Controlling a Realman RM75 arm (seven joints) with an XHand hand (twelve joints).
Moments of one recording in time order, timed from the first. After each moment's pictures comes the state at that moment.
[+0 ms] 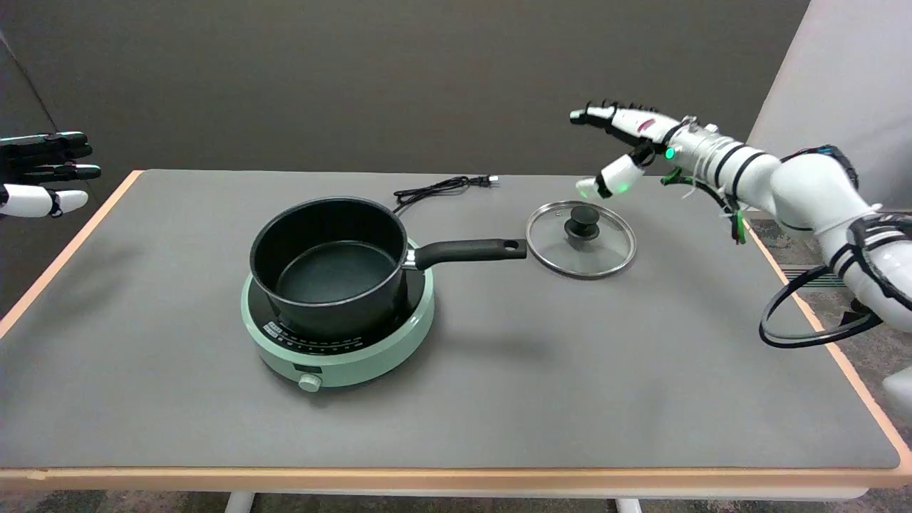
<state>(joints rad) 0.63 -0.74 -1.90 1.00 1.78 -0.27 -0.72</state>
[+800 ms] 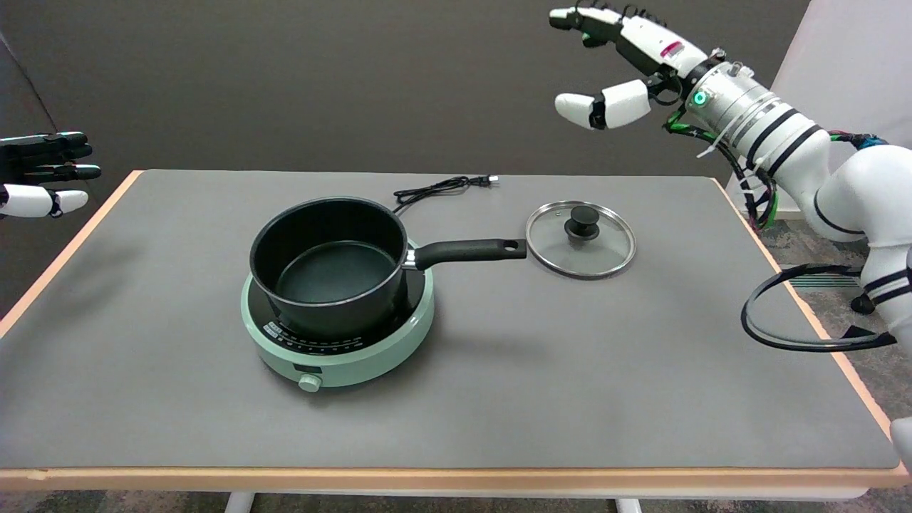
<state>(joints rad) 0.37 -0.79 -1.49 1.46 1.99 -0.36 -0.80</state>
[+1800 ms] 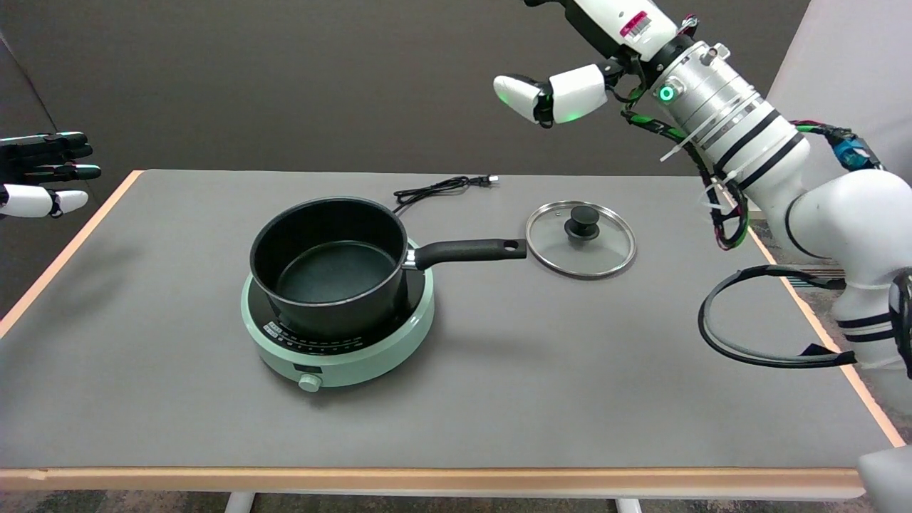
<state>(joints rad) 0.30 -0.92 -1.49 1.82 1.90 -0.28 -0.85</state>
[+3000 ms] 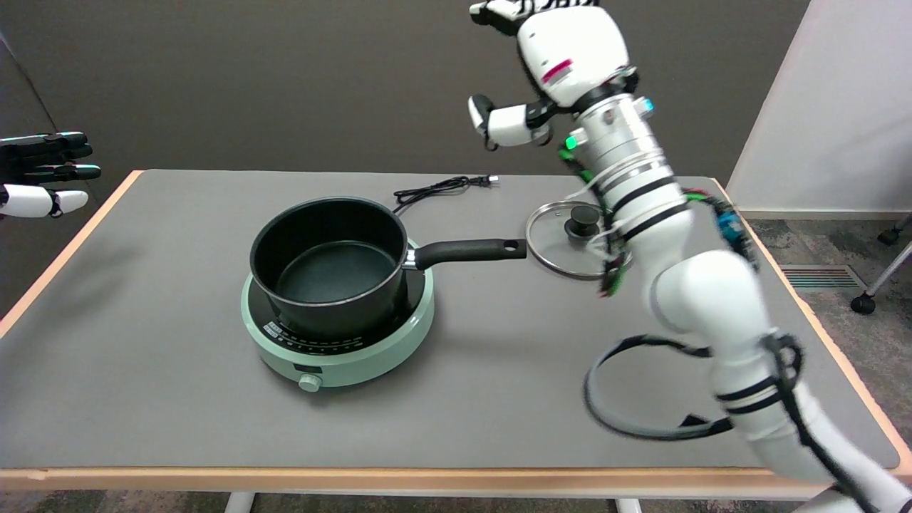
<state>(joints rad) 0.27 -1.27 -1.74 1.85 1.66 0.20 -1.45</state>
